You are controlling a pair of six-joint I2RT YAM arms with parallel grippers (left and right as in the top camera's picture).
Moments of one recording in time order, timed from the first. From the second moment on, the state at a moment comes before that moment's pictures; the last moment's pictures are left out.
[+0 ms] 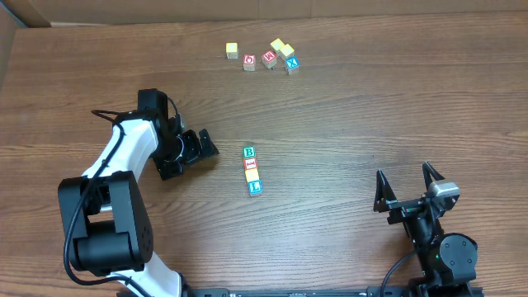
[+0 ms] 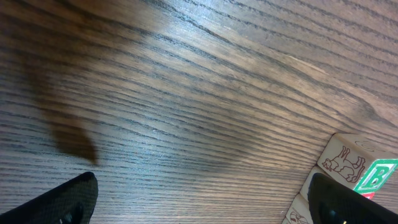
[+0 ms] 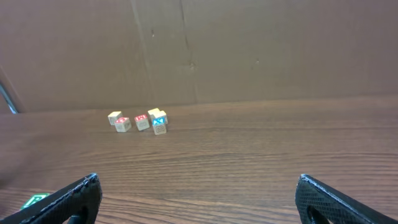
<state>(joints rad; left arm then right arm) 0.10 1.83 1.15 -0.83 0.29 -0.31 0.13 0.01 0.02 -0.03 -0.07 0.14</state>
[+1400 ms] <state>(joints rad) 0.10 1.83 1.15 -0.83 0.29 -0.31 0.13 0.01 0.02 -0.03 -0.07 0.04</state>
